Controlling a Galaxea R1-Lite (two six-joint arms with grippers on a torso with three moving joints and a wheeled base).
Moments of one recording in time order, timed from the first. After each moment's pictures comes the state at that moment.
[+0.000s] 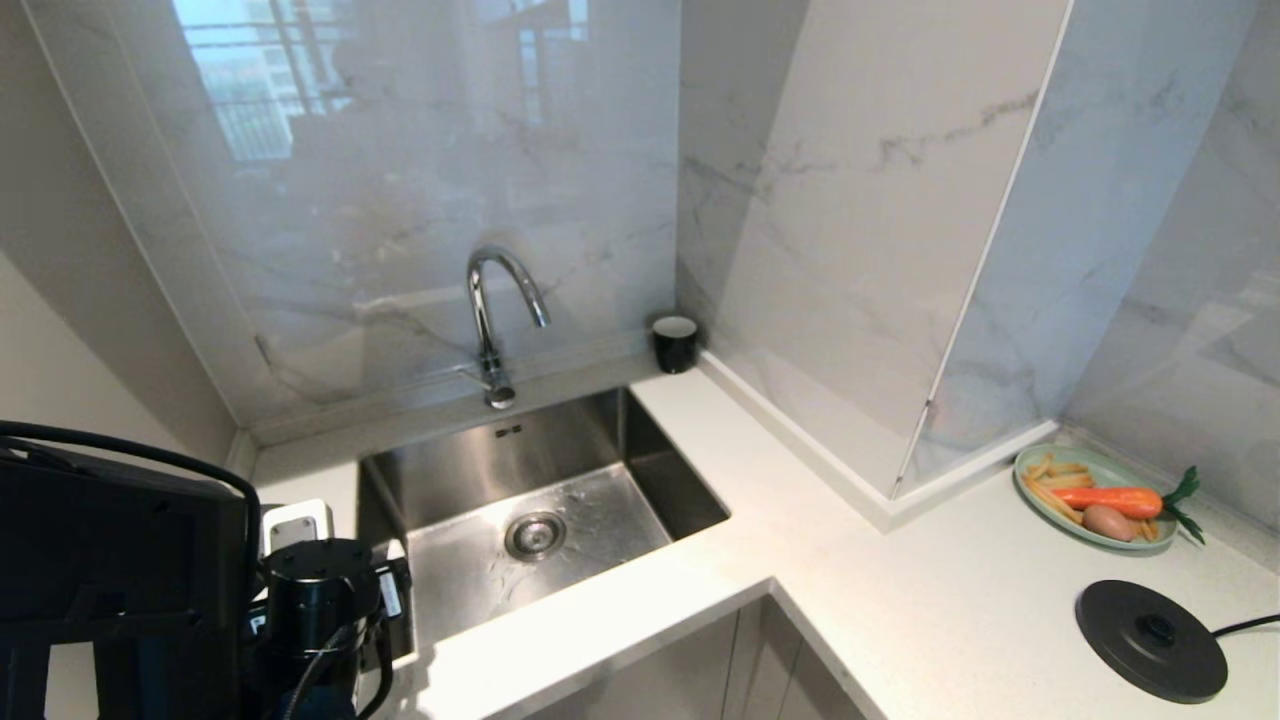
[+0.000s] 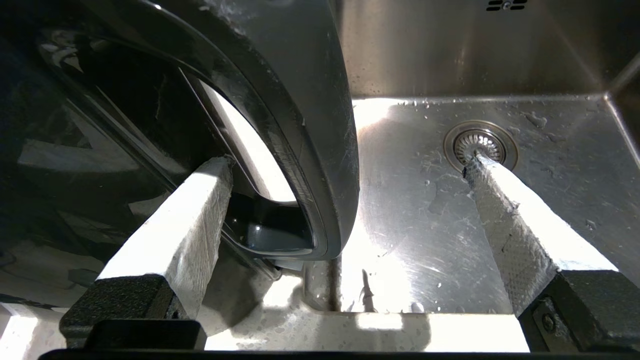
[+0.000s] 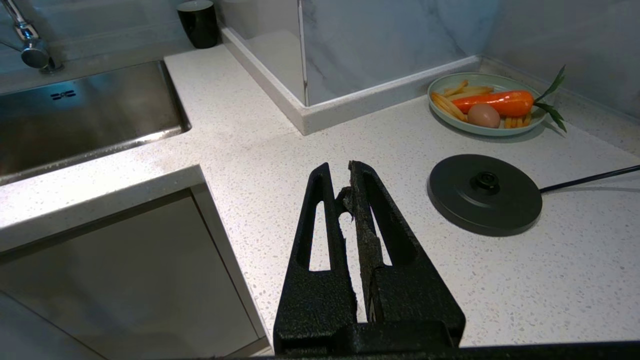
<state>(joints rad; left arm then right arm) -0.34 2.14 -0.16 -1.52 0.79 -0.28 0.00 0.00 0.00 0.00 0.00 0.00</state>
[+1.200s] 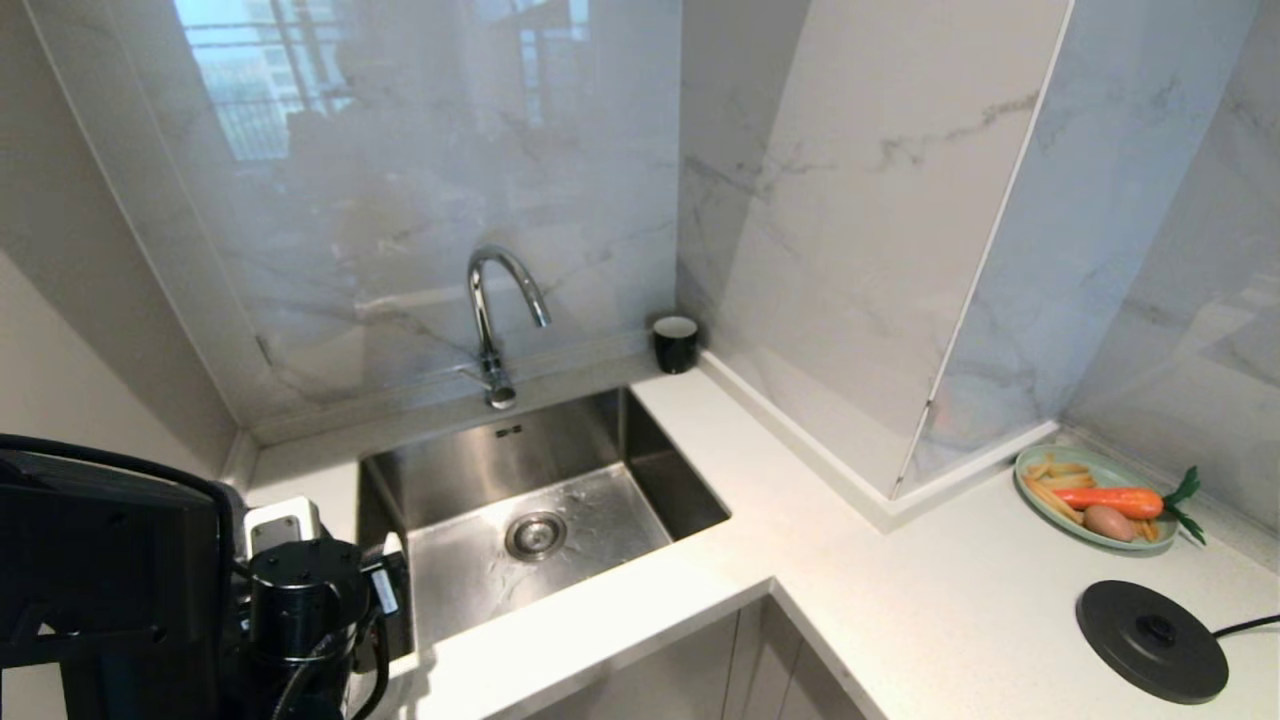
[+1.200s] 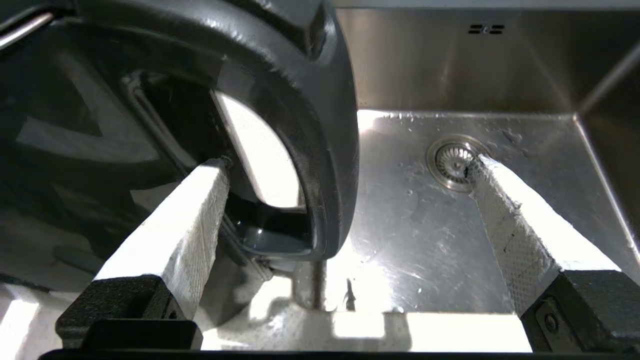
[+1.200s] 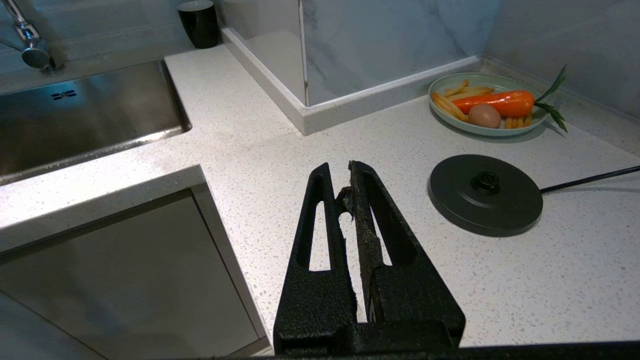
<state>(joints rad) -0.37 2.08 -0.13 -1.52 0.78 -0.33 0.00 0.00 0.00 0.00 0.00 0.00</state>
